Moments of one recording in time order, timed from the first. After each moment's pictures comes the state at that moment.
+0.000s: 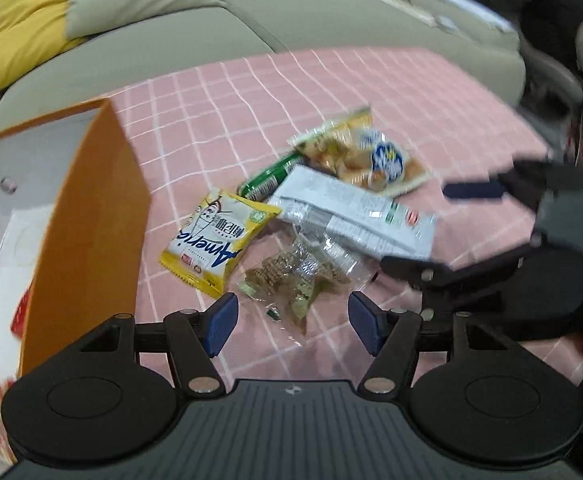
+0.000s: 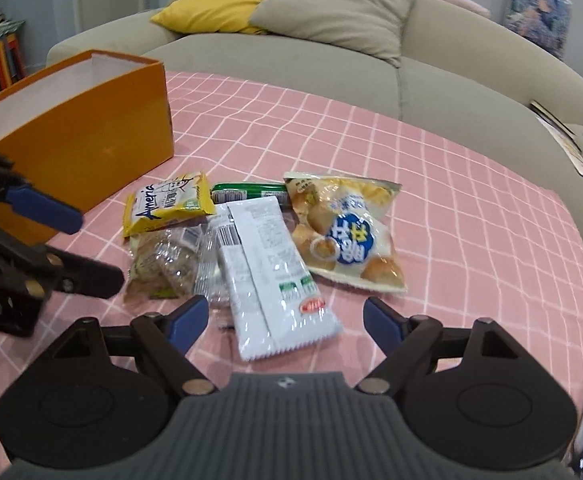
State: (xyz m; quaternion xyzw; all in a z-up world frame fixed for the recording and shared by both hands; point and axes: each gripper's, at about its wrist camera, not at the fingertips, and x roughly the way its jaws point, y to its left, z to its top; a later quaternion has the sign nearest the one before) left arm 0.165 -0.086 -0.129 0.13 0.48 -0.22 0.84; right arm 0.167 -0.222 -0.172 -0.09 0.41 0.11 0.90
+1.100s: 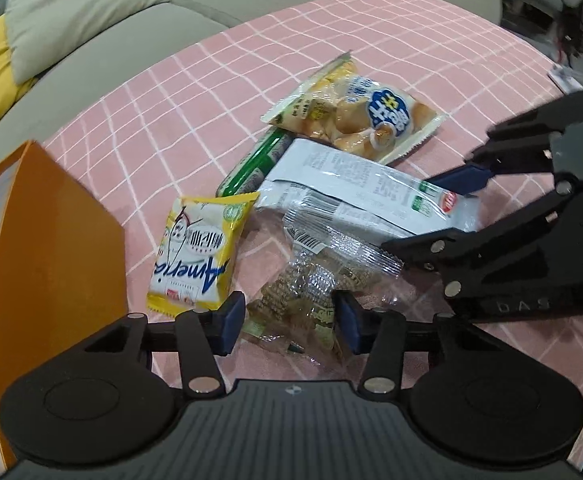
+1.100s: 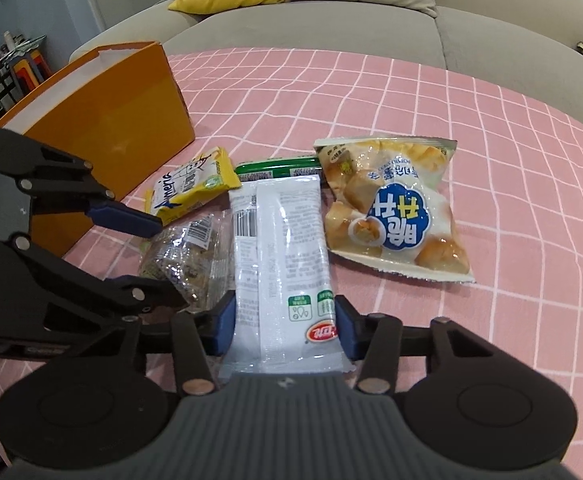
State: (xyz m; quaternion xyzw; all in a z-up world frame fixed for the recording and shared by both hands) left arm 0.189 -0.115 -0.166 0.23 0.48 -0.24 0.81; right arm 0.189 -0.235 -0.196 0.00 0.47 0.16 0.87
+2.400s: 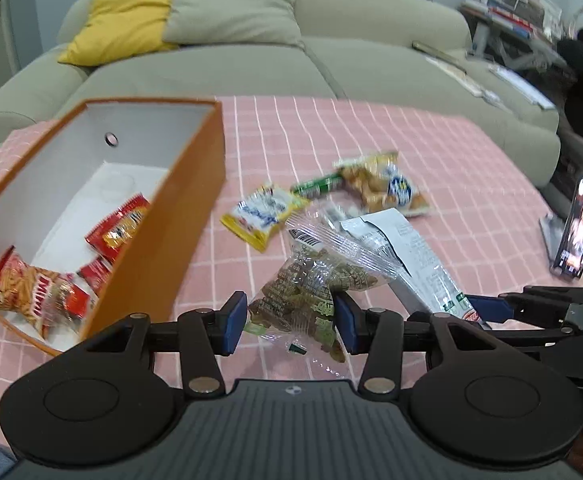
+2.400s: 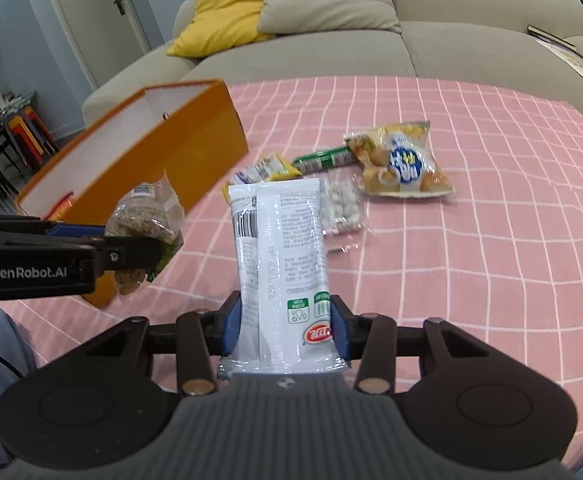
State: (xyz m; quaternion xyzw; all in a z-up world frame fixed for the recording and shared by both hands) left arm 0.067 -0.043 -0.071 0.02 0.43 -0.13 0.90; right arm 0.063 -0.215 -0.127 0.08 0.43 0.13 0.89
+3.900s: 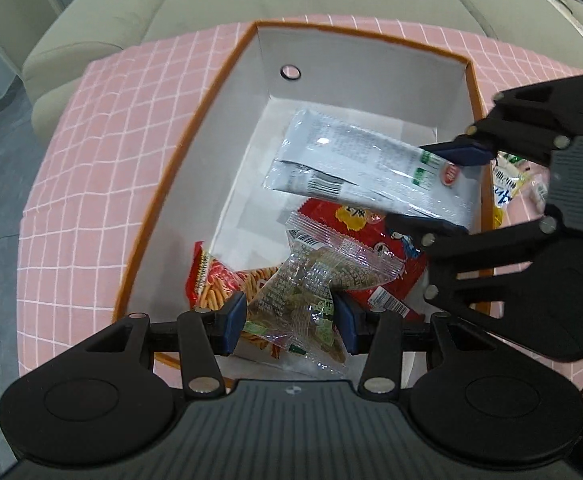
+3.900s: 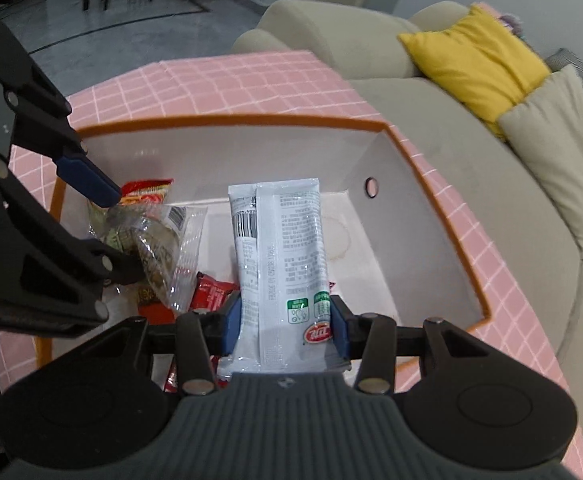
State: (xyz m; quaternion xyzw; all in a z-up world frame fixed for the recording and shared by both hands) left arm 0.177 0.117 -0.067 0.08 0.58 -0.03 0.81; right arm 0.241 0.046 -0.111 -0.28 0.41 0.34 0.80
